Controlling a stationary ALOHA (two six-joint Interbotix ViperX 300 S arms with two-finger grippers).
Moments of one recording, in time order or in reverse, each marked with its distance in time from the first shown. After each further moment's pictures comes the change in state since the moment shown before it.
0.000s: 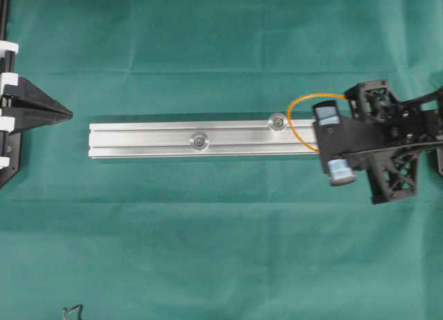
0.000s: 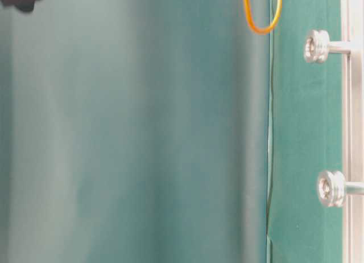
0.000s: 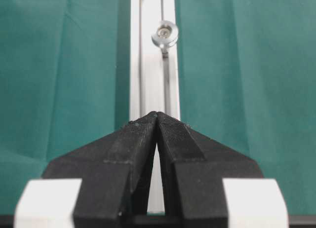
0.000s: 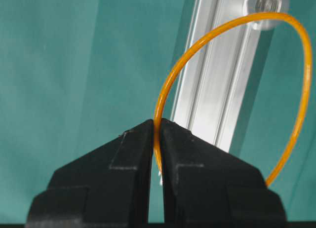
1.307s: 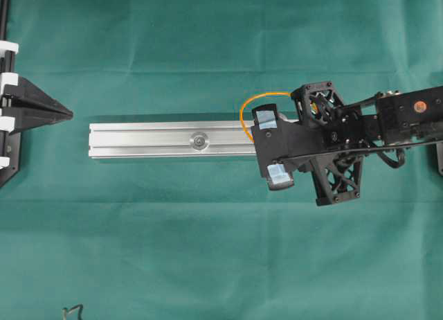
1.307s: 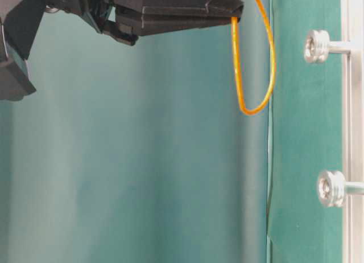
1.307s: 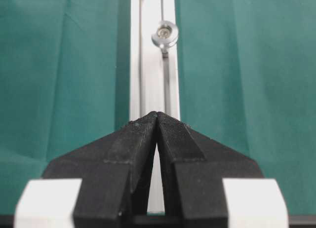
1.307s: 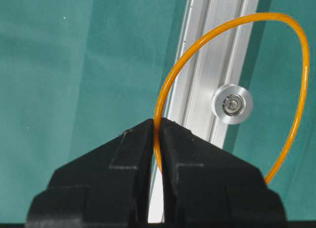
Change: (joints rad) left arm 0.000 -0.002 -0.002 -0.002 0.000 0.000; right arm -0.011 0.195 -0.186 -0.034 -0.060 0.000
